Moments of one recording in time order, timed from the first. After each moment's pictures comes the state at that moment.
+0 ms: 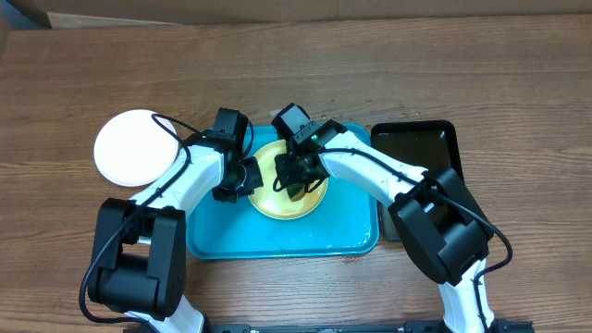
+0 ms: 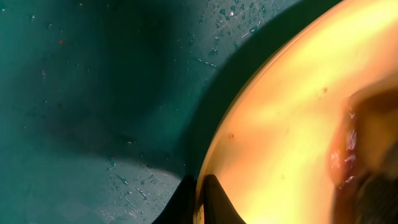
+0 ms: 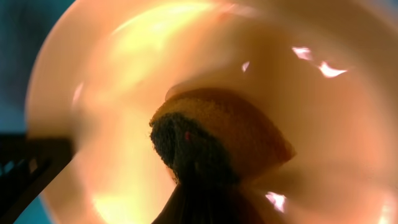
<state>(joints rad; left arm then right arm) -0.22 1.79 1.05 -0.71 0.10 -0.49 0.71 2.13 1.53 -0.69 -0.22 0.45</state>
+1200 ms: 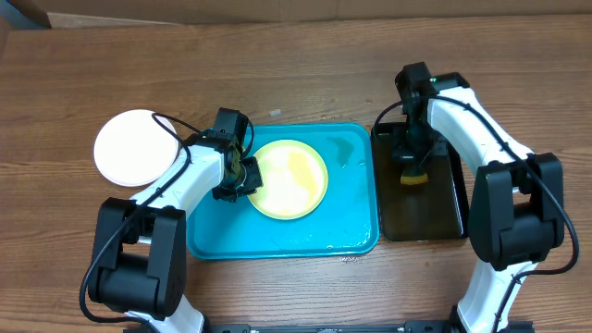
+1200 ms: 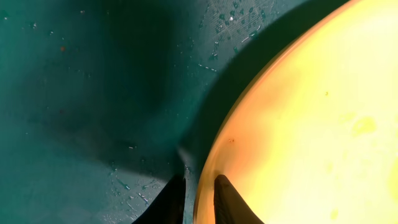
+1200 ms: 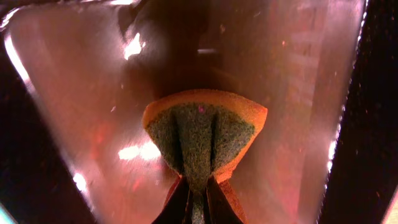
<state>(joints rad) -0.22 1.79 1.05 -0.71 0.09 -0.48 0.20 2.03 1.51 -1.10 0.10 0.29</state>
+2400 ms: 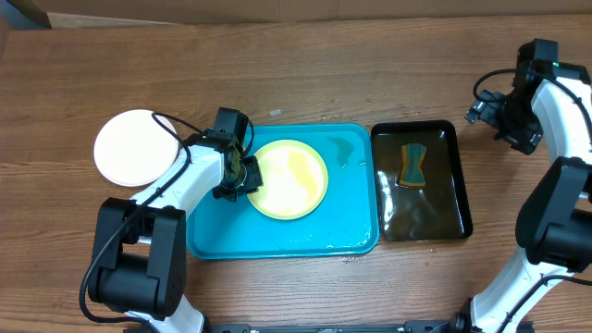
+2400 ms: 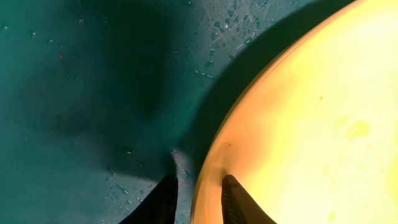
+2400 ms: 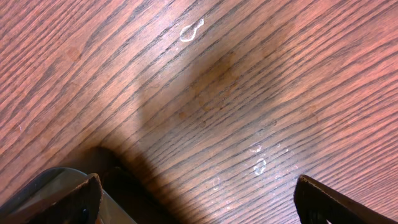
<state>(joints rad) -0.22 1.79 1.05 -0.69 0.09 -0.47 -0.24 2.03 1.65 -1.05 0.04 0.38</state>
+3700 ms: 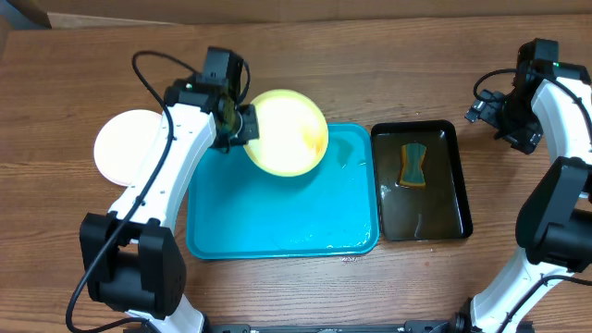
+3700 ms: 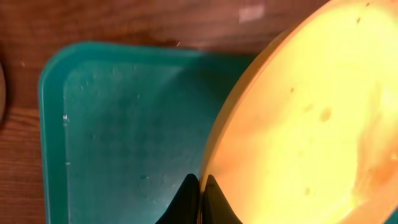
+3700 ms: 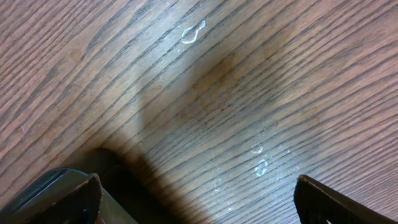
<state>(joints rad) -0.22 1.80 1.53 -1.00 0.03 -0.35 -0.24 2.03 1.65 -1.05 0.04 0.38</state>
